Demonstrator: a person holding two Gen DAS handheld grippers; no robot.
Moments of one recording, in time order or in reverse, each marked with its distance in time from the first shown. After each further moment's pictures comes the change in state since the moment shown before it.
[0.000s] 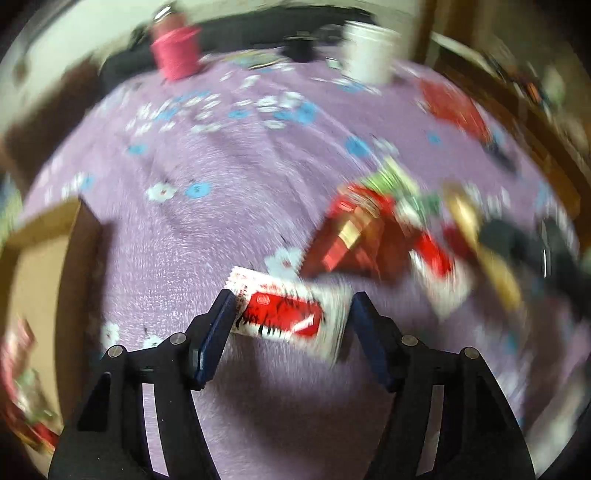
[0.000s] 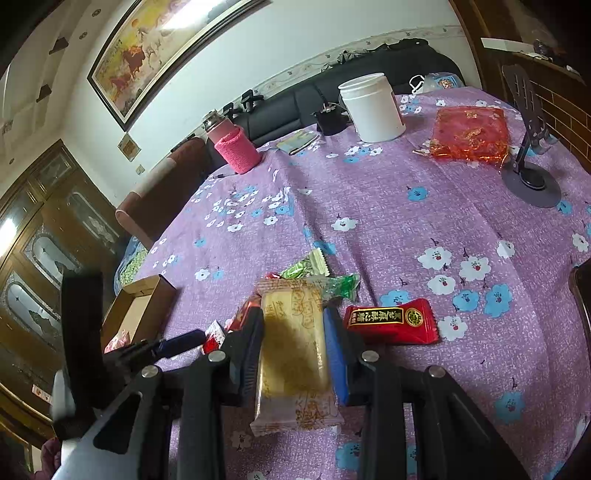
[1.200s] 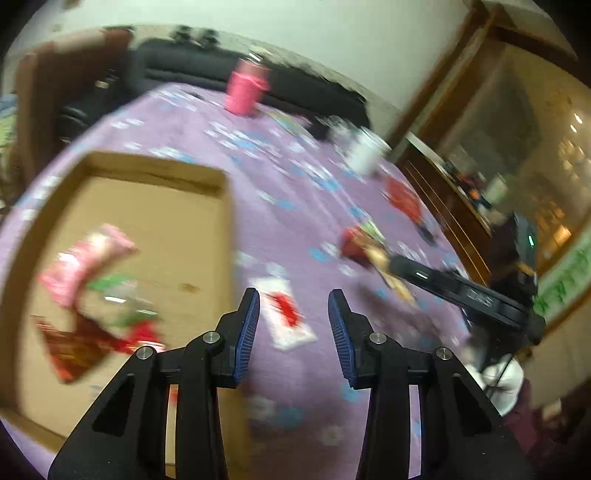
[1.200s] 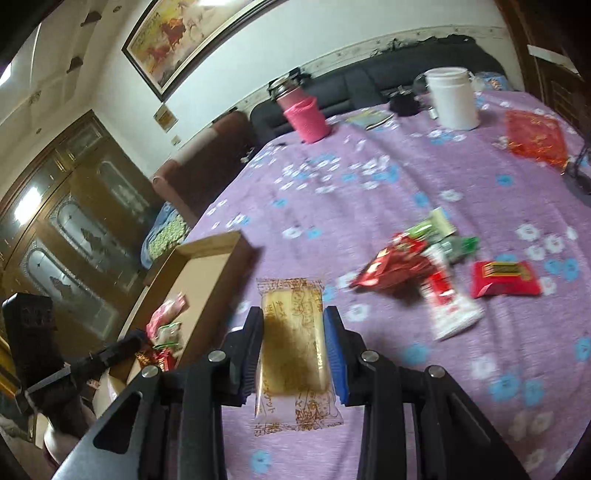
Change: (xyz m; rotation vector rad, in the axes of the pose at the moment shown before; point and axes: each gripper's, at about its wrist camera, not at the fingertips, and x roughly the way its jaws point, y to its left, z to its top) left arm -0.131 0.142 -0.089 -0.295 -0.190 -0.351; right arm 0.008 0.100 -0.033 -0.087 0.088 0.116
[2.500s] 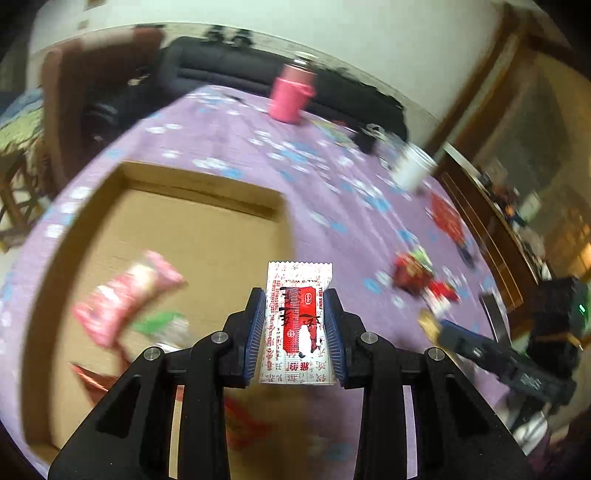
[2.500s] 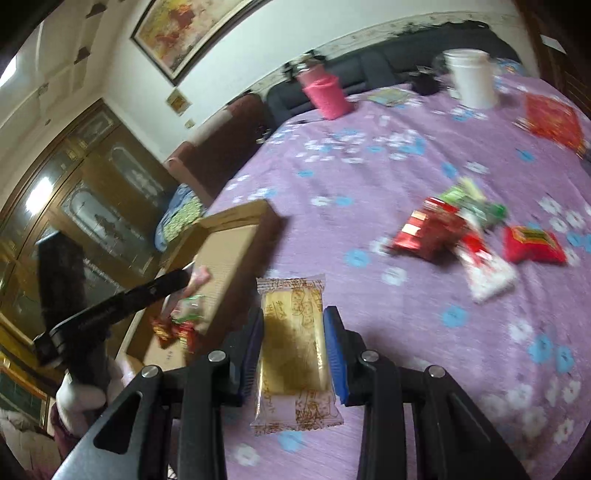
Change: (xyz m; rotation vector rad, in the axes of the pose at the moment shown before) left arm 0.002 0.054 0.039 -0.097 -0.040 0.162; right arm 0.008 0.027 -0.013 -0.027 0.071 0.069
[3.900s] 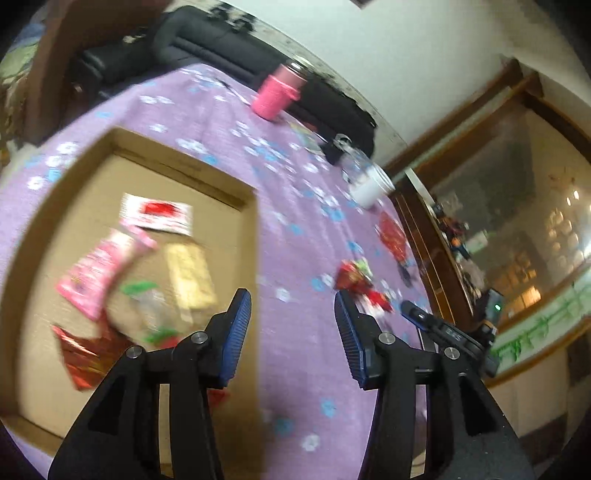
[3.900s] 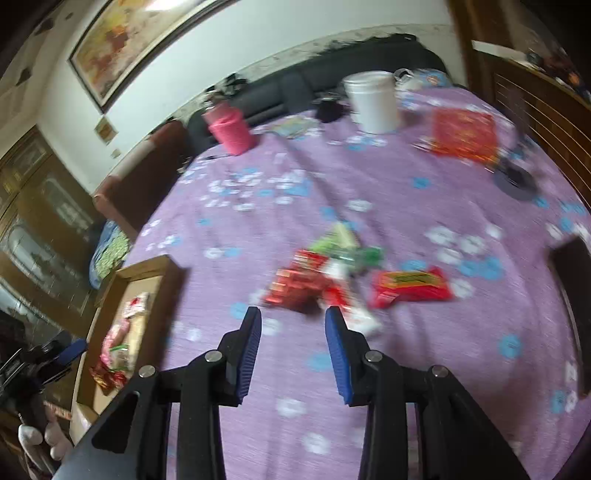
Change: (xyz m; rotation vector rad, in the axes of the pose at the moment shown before) left arm -0.028 0.002 -0.007 -0.141 0.055 -0.275; right arm -0.048 -0.073 0.021 0.145 -0.080 -0.319
